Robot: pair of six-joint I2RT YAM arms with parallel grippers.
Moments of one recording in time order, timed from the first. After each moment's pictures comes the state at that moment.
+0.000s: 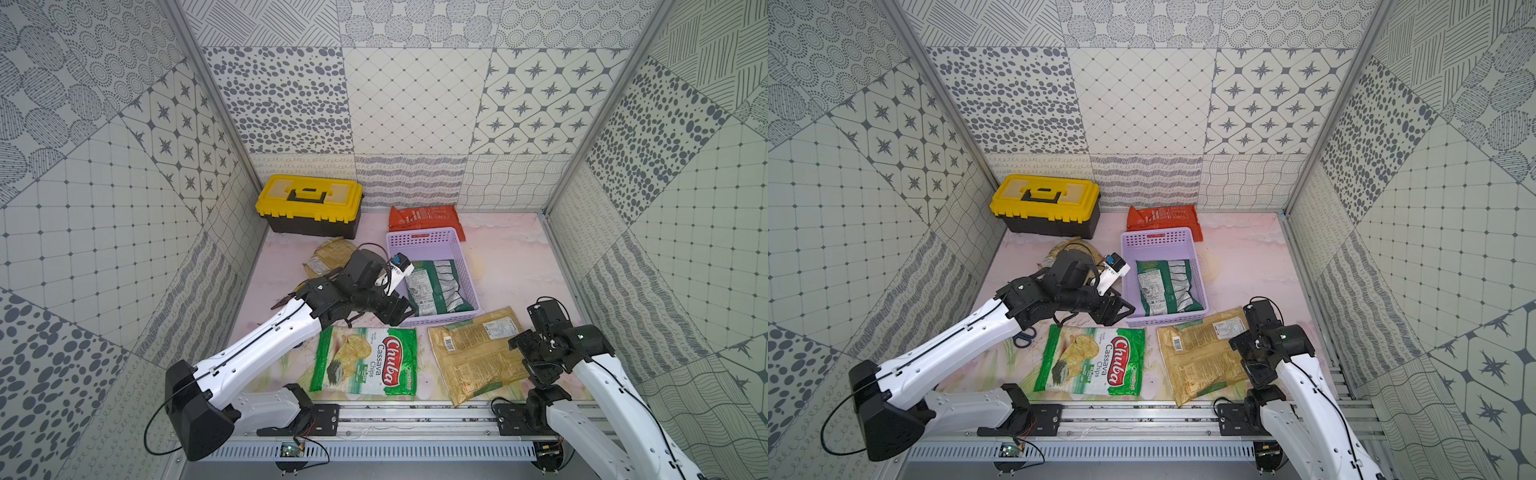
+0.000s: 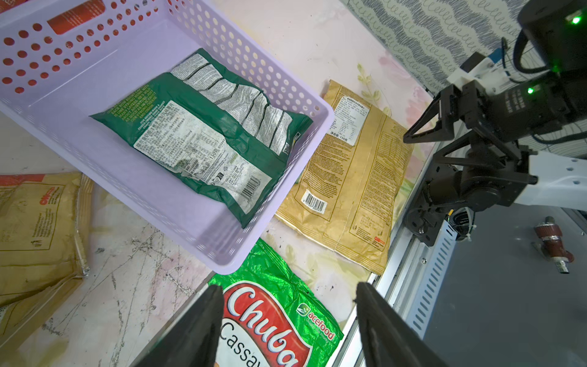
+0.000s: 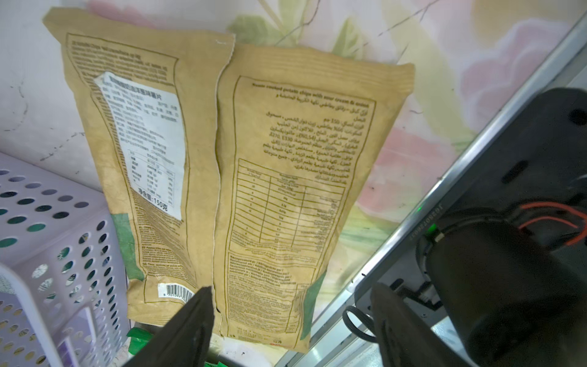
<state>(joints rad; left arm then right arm) -0.72 1.23 1.16 -0.71 0.28 -0.09 0.19 0.77 0.65 -1.28 -0.02 1.32</state>
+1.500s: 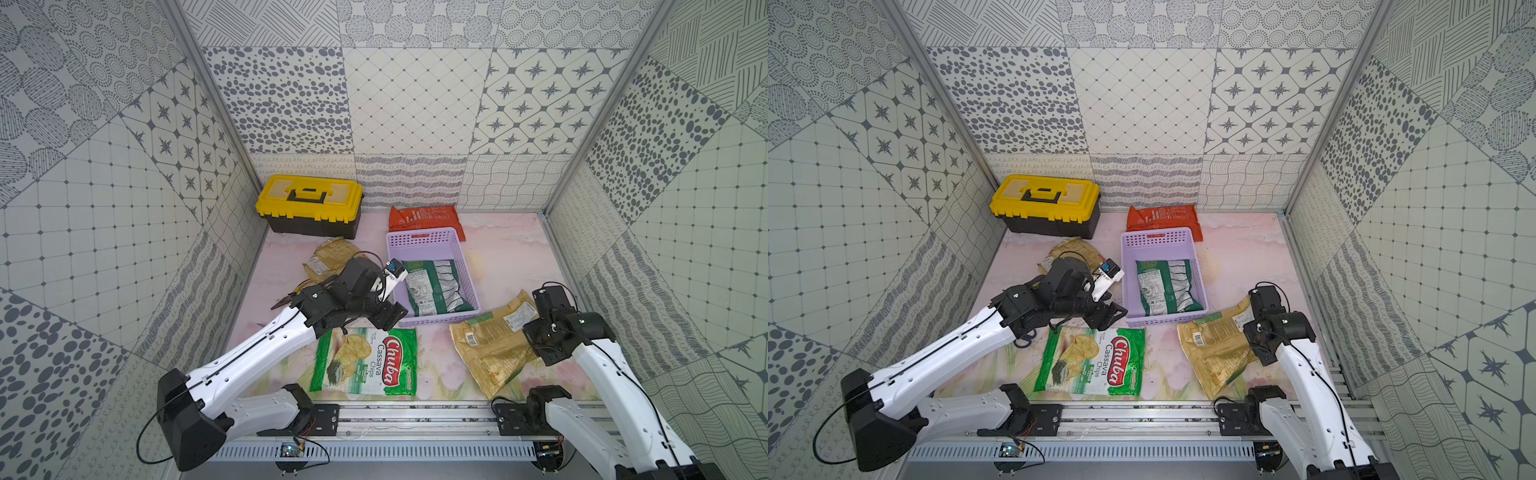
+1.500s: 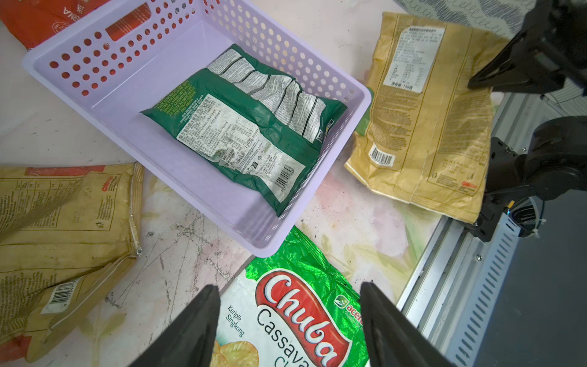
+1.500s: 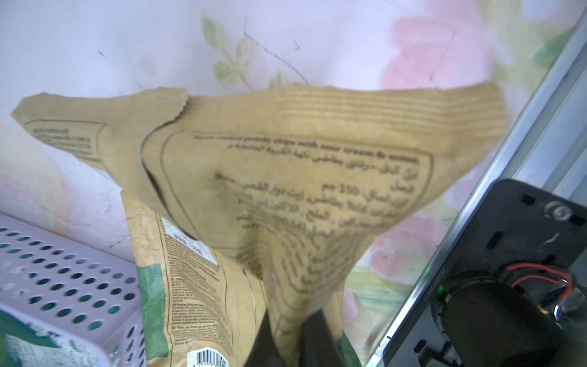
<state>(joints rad) -0.72 1.17 1.08 -0.70 0.17 -0.01 0.09 0.86 0.80 -1.25 0.22 1.26</state>
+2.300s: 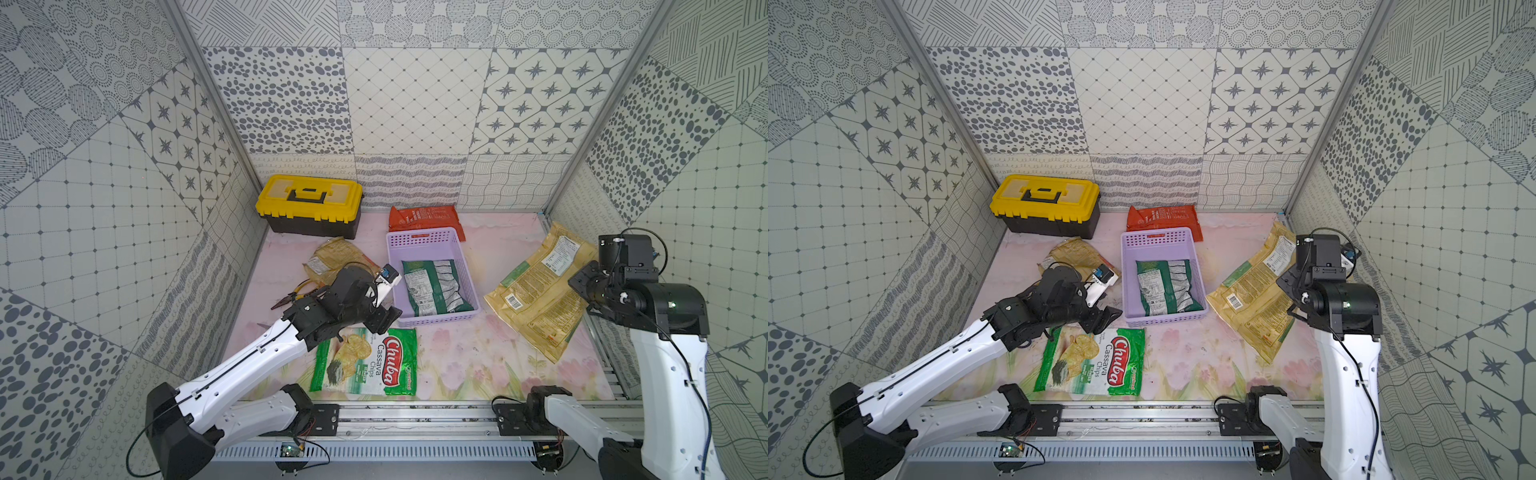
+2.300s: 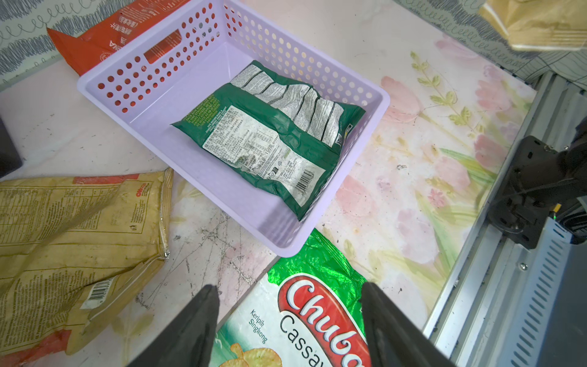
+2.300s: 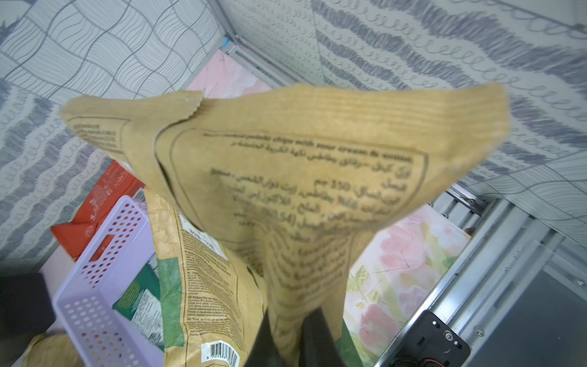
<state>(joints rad) -0.72 1.07 0.96 -0.60 0.09 0.03 0.01 1.07 1.61 -1.44 0.32 0.75</state>
